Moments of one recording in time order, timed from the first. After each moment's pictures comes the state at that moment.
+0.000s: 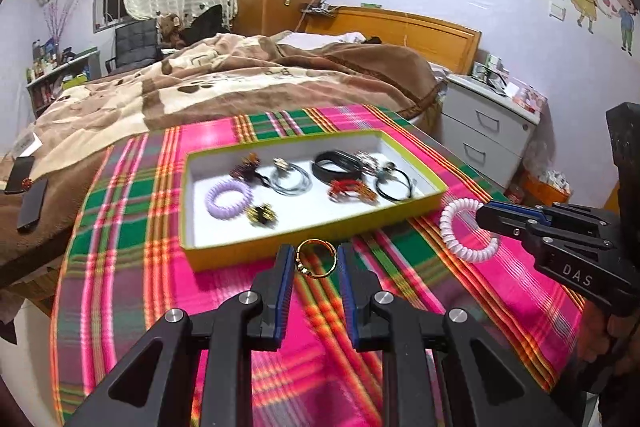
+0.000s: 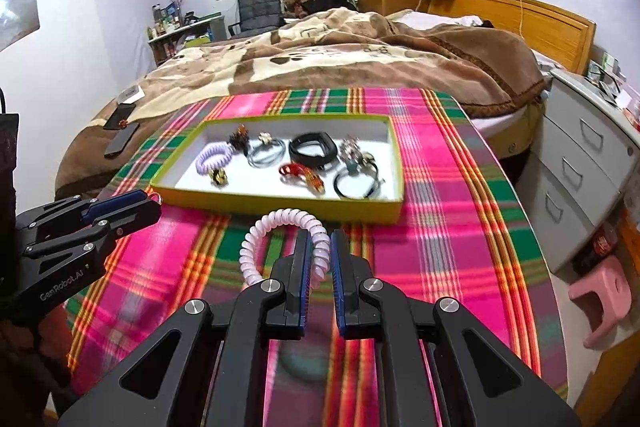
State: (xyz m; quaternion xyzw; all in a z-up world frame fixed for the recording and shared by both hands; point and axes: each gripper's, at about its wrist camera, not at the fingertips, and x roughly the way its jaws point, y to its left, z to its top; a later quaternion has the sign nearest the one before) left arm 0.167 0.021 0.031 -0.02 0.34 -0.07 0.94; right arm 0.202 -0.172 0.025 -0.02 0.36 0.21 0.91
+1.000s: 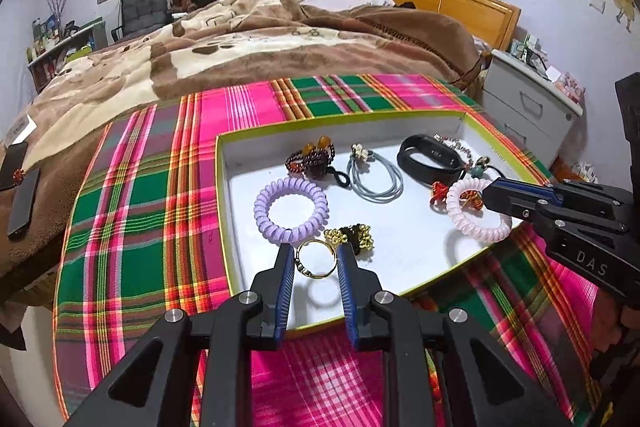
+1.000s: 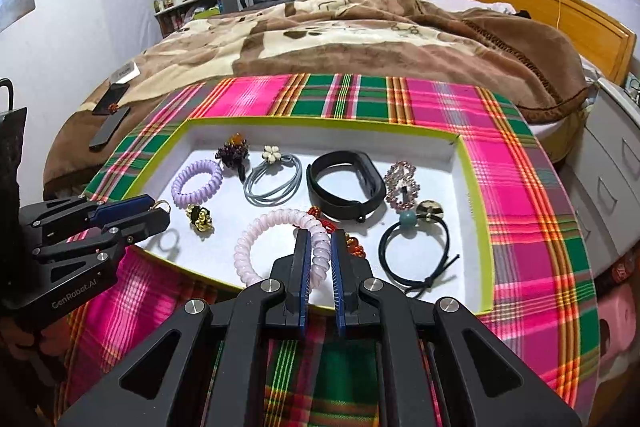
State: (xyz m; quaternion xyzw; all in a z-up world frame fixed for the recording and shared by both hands) left arm 0.262 0.071 -0.017 -0.02 0.41 -0.05 0.91; right arm 0.295 -0.108 -0.008 -0.05 0.40 0.23 0.88
